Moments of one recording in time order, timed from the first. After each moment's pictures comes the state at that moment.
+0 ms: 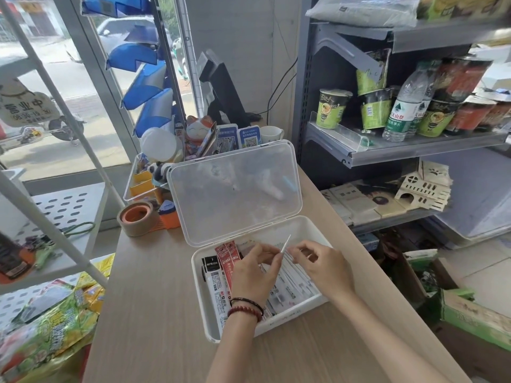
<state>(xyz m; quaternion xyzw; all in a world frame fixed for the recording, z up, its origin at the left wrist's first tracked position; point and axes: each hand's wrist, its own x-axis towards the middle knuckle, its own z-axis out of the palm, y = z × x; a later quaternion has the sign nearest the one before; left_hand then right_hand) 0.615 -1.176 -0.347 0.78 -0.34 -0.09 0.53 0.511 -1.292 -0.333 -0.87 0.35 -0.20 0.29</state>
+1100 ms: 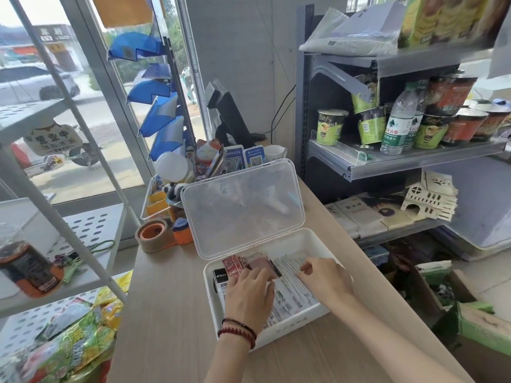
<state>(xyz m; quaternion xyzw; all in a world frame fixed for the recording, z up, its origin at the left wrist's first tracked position) 0.606 -1.134 -0.331 0.86 -0.47 0.04 0.21 0.518 -1.293 -0.337 -0.89 0.40 -0.07 0.19</state>
